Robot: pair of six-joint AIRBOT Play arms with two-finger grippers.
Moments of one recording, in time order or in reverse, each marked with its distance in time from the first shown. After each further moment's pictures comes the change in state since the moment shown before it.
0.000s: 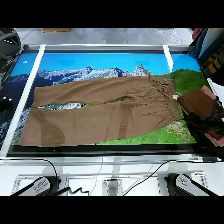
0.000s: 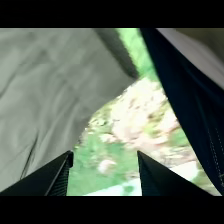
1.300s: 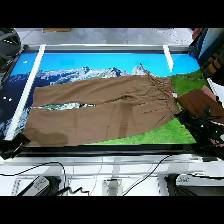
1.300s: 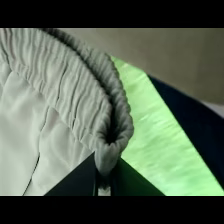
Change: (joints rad) left arm 0.274 0.101 -0.483 -0.250 -0.086 0.012; right arm -0.013 -0.307 -0.052 0.700 -0.160 -0.419
